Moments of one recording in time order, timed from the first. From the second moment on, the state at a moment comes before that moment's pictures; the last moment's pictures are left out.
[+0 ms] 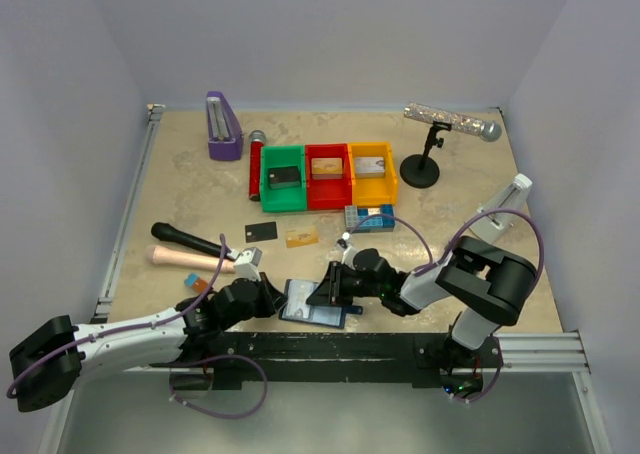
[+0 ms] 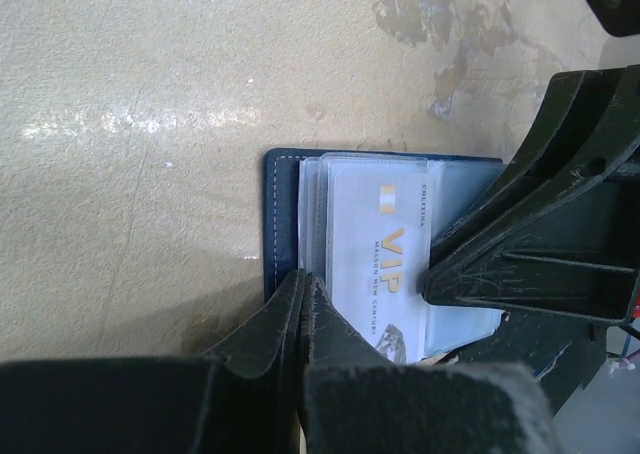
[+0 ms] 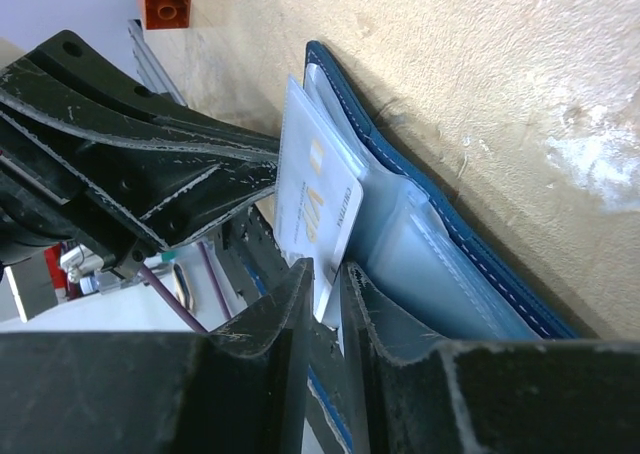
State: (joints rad) left arm -1.05 0.75 0.05 0.08 -0.25 -1.04; right arm 0.99 1.65 0.35 0.80 -0.32 1.18
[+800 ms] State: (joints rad) left arm -1.05 0.73 0.05 0.06 -0.26 -1.04; right arm 0.97 1.64 0.35 0.80 -0.32 1.18
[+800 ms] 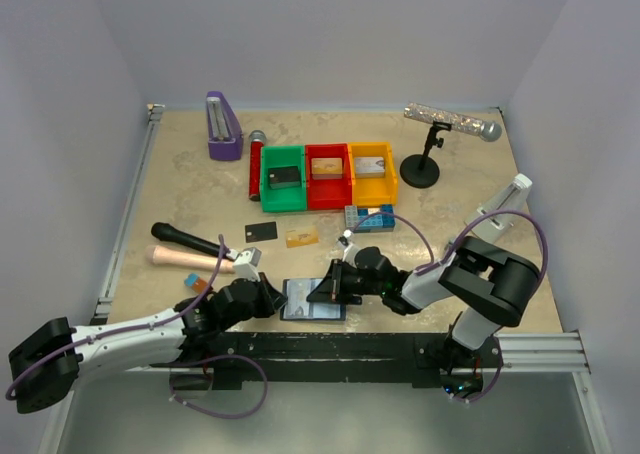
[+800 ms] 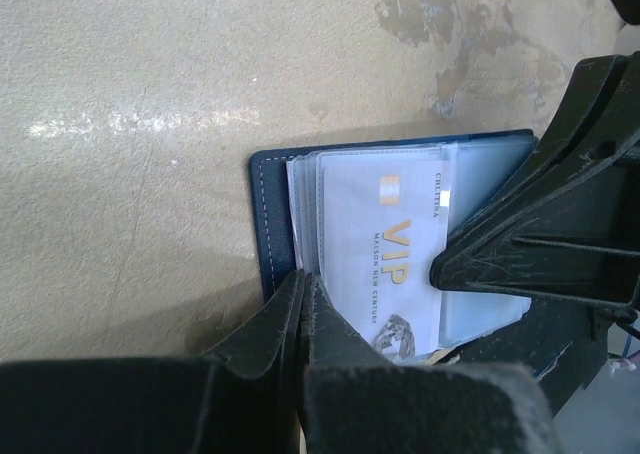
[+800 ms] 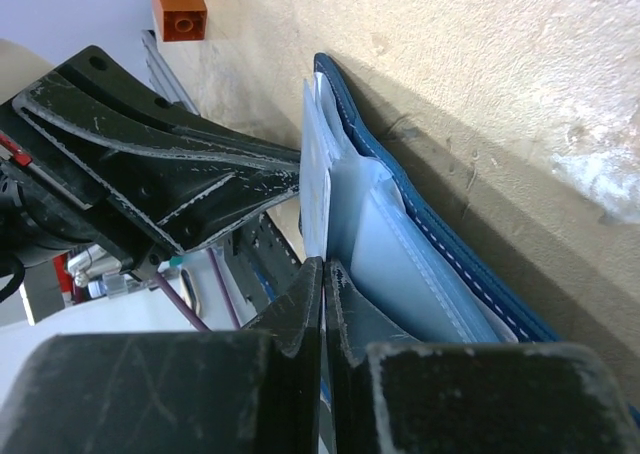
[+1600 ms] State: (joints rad) left arm -1.06 0.69 0.05 0.02 -0.26 -1.05; right arm 0.95 1.60 0.35 0.79 -0.33 1.18
